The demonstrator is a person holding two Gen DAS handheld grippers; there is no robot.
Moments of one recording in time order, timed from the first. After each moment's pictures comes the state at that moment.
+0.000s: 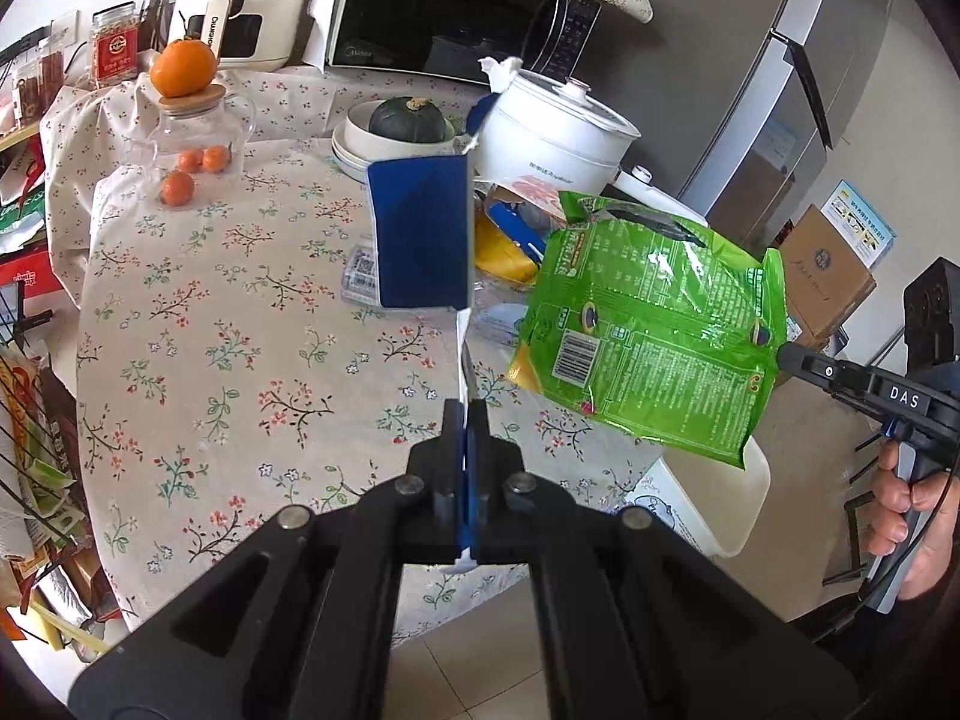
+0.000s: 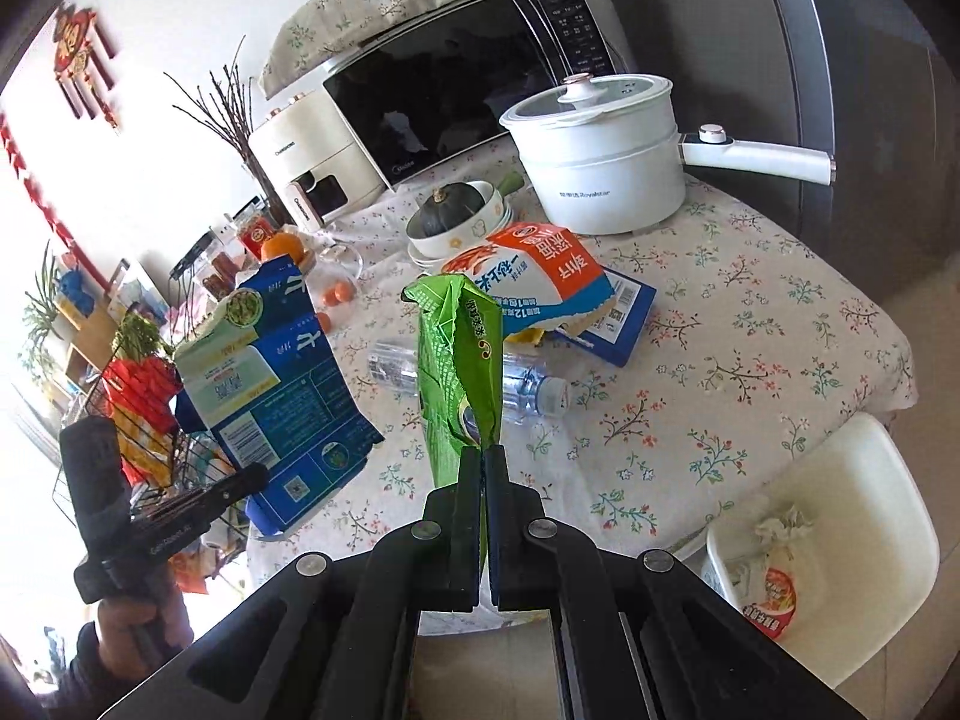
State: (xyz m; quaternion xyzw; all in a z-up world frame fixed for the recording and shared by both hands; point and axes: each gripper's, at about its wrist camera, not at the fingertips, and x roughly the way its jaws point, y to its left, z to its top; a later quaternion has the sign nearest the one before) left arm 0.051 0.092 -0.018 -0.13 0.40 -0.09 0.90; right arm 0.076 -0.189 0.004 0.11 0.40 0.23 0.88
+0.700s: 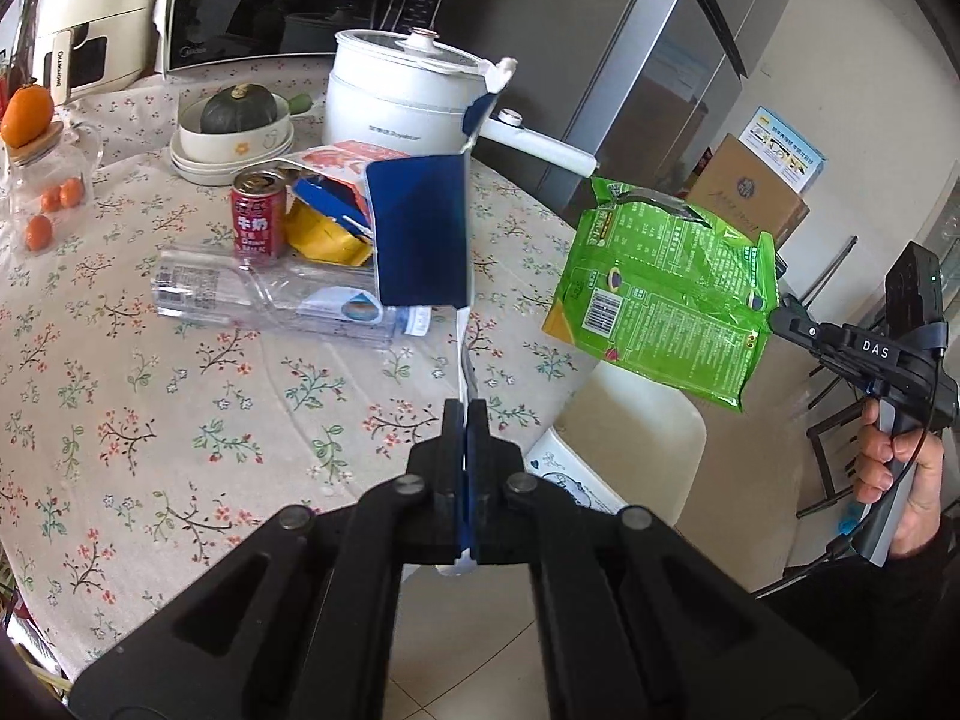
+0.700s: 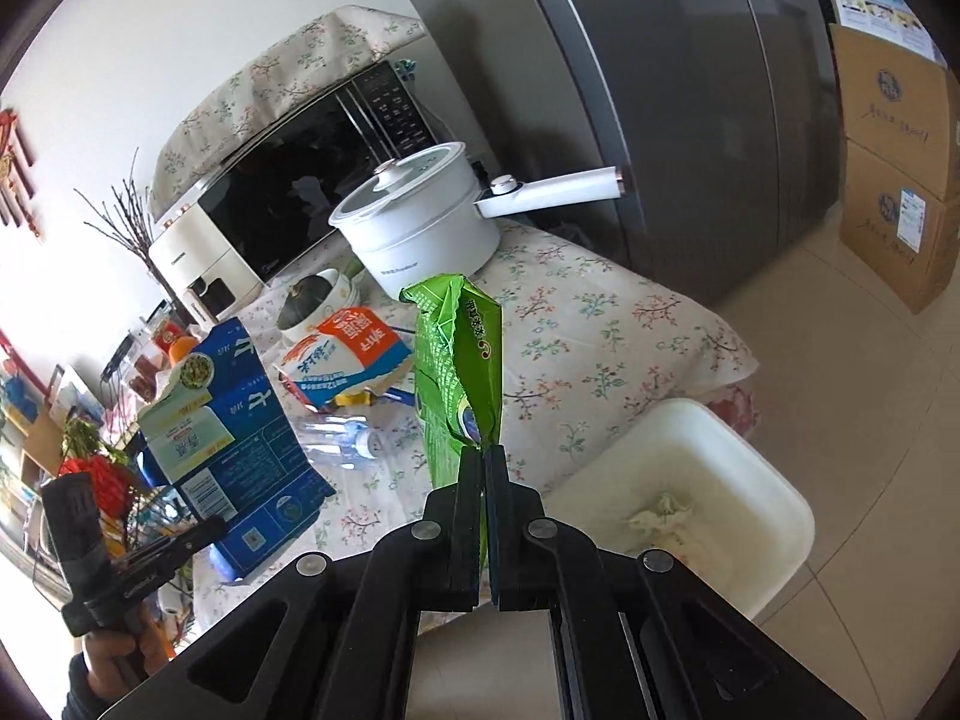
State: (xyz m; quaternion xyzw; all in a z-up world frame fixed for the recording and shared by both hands) left arm 0.071 -0.012 -0.017 -0.09 0.42 -0.21 0.88; right arm 0.043 -0.344 0.010 0.17 0.38 0.08 0.91
